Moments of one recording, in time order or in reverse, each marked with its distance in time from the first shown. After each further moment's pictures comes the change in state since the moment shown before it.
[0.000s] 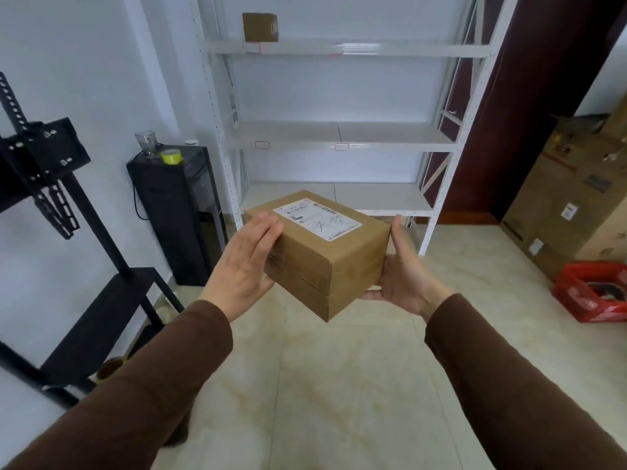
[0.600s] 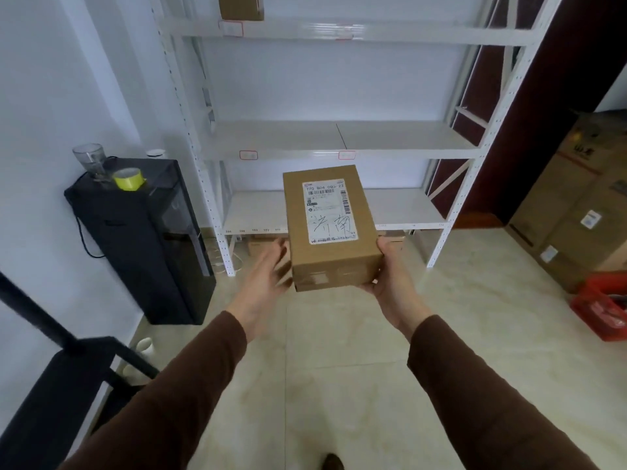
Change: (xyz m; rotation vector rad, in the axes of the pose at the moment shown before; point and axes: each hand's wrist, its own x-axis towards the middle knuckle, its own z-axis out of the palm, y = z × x) left_hand 0.164 -0.225 0.166 -1.463 -0.155 -1.010; right_hand 0.324 -0.065 0.025 0.021 0.339 -0.300
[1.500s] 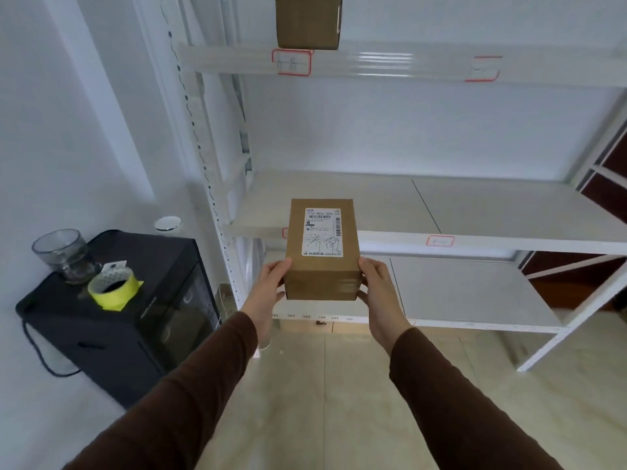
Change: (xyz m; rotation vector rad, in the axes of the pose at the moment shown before) left_hand 0.521 0.077 -0.234 0.025 0.228 -0.103; right_hand 0.550 0.015 0.230 -0.126 0.028 0.046
